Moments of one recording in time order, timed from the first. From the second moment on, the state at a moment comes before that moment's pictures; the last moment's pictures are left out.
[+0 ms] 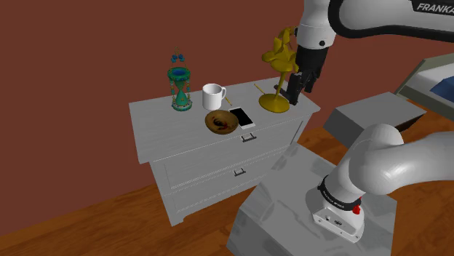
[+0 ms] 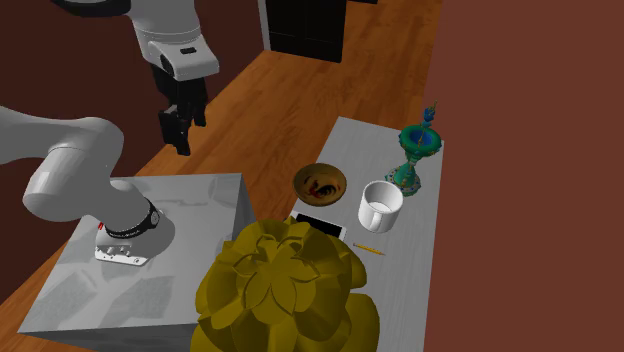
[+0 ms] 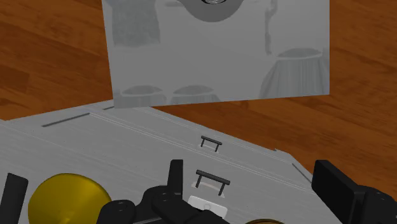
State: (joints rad) arm 0.02 -0.82 0.04 -2.44 -0.04 1.47 0.14
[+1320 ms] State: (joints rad) arm 0.02 -0.16 0.00 -2.15 -0.05 1.90 0.05
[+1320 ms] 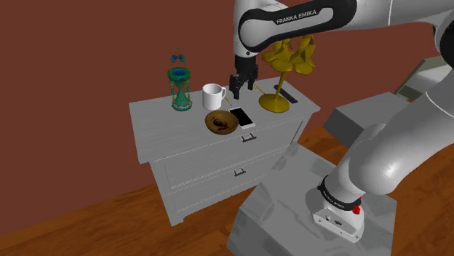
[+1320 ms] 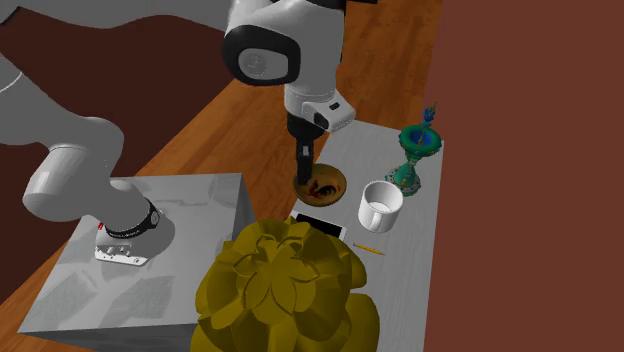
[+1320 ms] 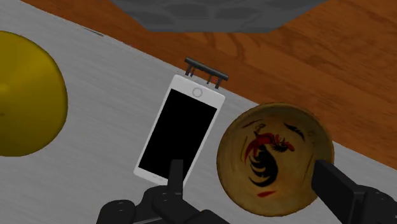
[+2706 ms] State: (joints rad) arm 0.02 0.49 0.01 -1.55 -0.02 1.98 -0.03
